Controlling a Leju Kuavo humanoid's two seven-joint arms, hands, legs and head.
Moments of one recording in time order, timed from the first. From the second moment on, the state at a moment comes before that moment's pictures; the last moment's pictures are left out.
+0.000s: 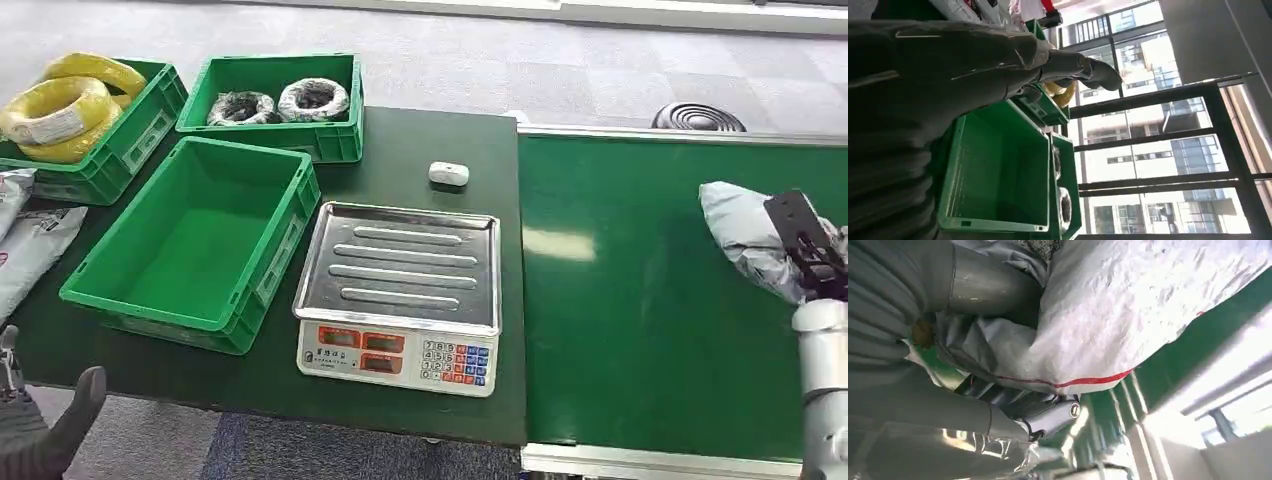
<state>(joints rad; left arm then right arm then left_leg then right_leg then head) 0.37 -0.21 0.16 -2.12 -0.06 0.15 -0.56 -0.72 -0.46 -0.13 -0.66 0.84 -0.15 0.08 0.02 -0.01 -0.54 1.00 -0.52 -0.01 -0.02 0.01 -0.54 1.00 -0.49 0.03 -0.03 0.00</state>
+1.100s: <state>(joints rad) 0.28 -0.24 0.14 -2.11 -0.12 0.15 -0.52 -0.42 -0.18 0.53 -1.46 0.94 -0.02 0.13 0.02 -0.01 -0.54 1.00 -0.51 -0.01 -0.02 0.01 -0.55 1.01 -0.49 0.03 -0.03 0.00</state>
